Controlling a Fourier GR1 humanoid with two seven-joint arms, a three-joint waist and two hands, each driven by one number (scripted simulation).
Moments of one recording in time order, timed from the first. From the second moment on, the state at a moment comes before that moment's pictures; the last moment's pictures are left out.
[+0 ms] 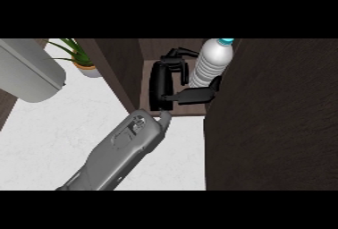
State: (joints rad) left arm -0.80 0.00 -0.50 -1.10 0.45 0.79 -0.26; right arm 0.98 -0.10 -0.17 -2.42 -0.22 0.58 -0.37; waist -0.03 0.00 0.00
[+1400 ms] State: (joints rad) left arm -1.13 0.00 -0.35 -0.36 0.48 0.68 -0.48; right arm 0.91 -0.11 -0.20 -2.39 -0.28 0.63 -0.34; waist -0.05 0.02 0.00
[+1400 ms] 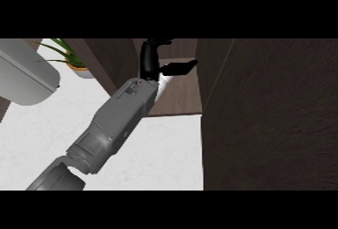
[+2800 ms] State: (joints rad) left arm -0.97 0.00 -0.36 -0.69 0.59 0.44 -0.51; right arm 0.92 -0.11 -0.19 -2.40 -0.30 0.63 -0.30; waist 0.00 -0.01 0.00
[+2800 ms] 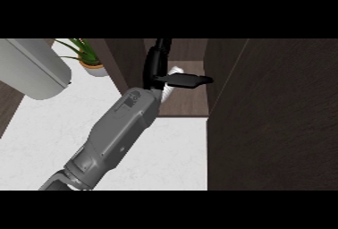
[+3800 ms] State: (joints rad) left arm -0.35 0.14 -0.62 -1.50 0.53 0.52 -0.37; right arm 0.88 -0.17 -0.07 -2.41 -0.29 0.64 -0.22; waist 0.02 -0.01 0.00
